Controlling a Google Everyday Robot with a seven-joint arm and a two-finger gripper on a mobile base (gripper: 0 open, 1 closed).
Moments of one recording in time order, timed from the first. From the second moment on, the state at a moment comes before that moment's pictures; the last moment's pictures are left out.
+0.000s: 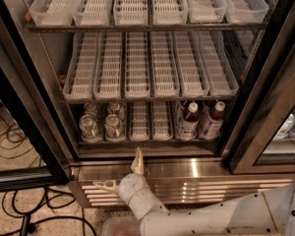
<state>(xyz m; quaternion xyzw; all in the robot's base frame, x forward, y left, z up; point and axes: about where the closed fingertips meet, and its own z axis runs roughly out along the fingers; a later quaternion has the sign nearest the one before) 0.533 0.096 0.569 -0.28 0.67 0.12 0.68</state>
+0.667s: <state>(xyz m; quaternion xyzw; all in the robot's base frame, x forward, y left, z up) 0.537 0.095 0.569 -0.27 0.67 0.11 0.68</state>
